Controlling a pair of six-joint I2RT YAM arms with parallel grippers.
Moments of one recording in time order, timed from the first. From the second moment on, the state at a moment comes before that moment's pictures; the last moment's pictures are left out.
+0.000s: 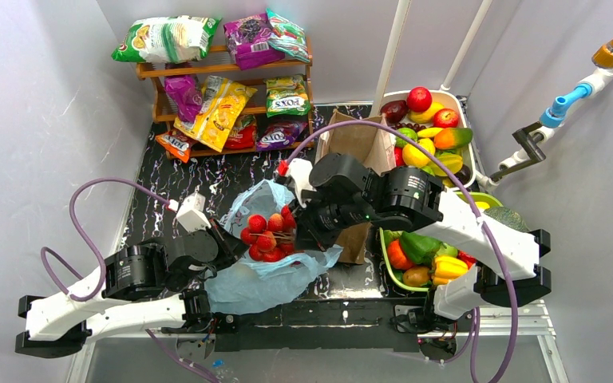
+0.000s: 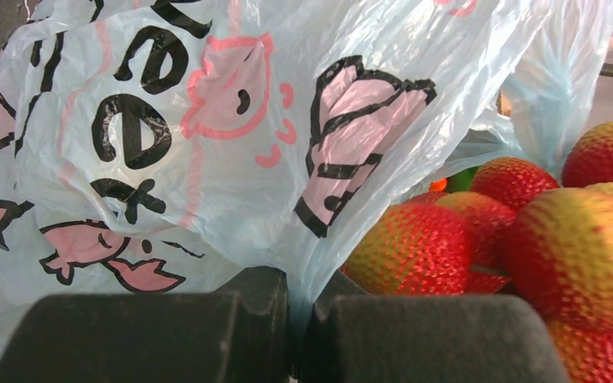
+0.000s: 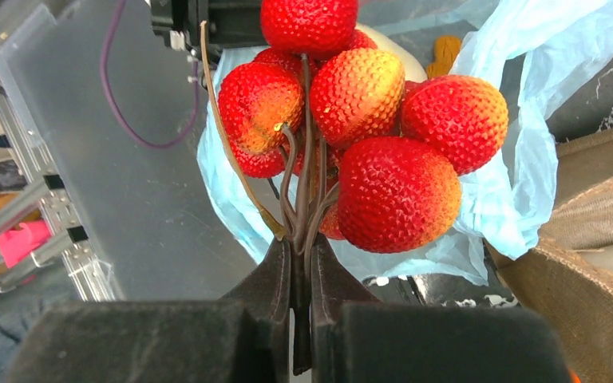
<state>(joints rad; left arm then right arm) -1.27 0.58 0.98 -1.13 -0.60 -1.30 1.30 1.47 1.92 -1.18 -0.12 0.36</state>
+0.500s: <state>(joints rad) -1.27 0.58 0.98 -1.14 -0.60 -1.30 1.30 1.64 2.09 -1.22 -0.03 0.31</state>
